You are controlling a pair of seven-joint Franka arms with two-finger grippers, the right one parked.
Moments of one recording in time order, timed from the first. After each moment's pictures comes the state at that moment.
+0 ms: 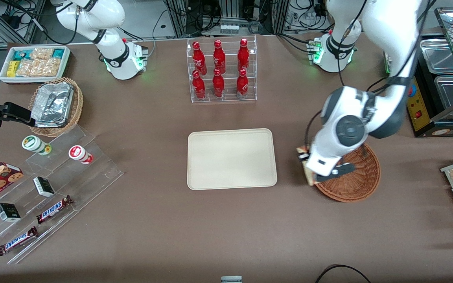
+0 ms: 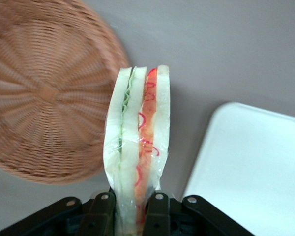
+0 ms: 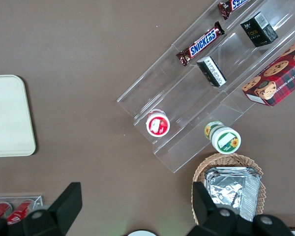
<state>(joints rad) -0.29 0.41 -0.15 -1.71 0.02 1.96 -0.70</state>
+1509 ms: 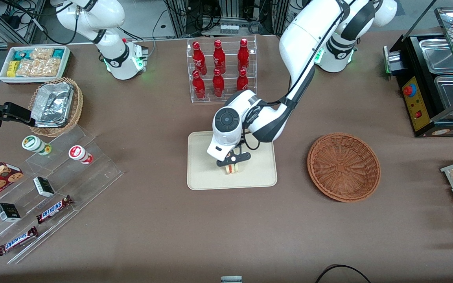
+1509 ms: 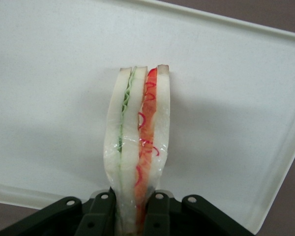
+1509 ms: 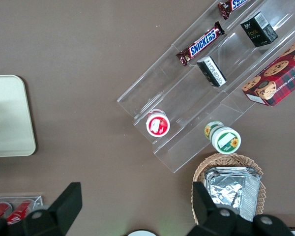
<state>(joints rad) -0.68 0.79 -0.14 -1.34 -0.02 2.06 -1.03</state>
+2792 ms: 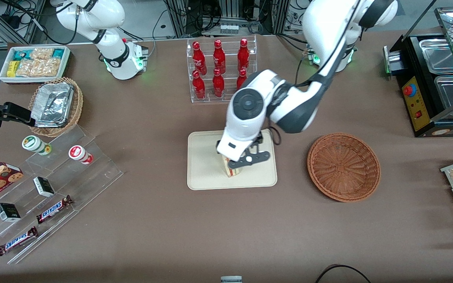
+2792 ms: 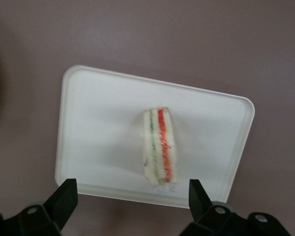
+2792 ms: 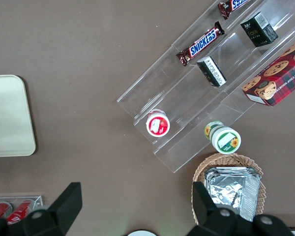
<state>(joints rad) -0.57 0.62 -0.13 -1.20 -0.02 1.79 -0.85</state>
